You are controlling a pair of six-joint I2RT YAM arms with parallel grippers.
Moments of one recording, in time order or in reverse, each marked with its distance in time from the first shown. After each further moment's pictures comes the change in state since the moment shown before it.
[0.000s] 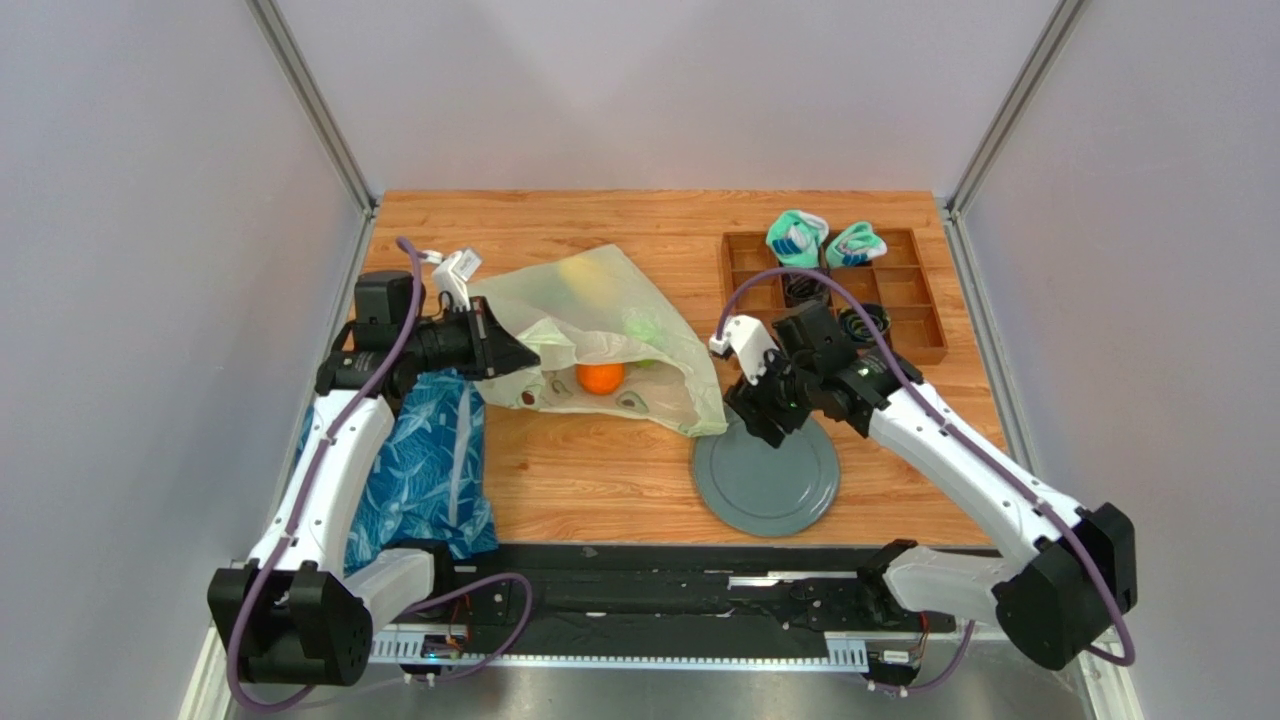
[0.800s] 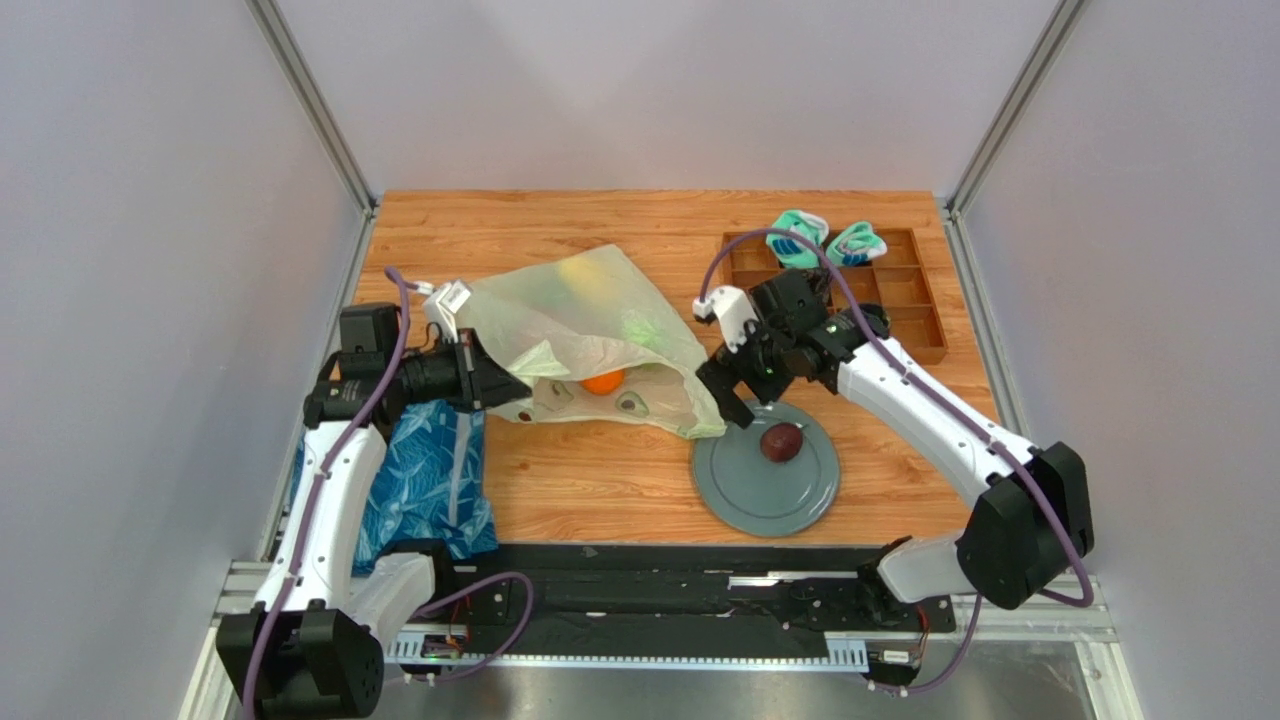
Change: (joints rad) left arm 0.086 -0.110 -0.067 -0.152 0.113 0.118; right arm -0.060 0.213 0.092 -0.004 -0.012 0.087
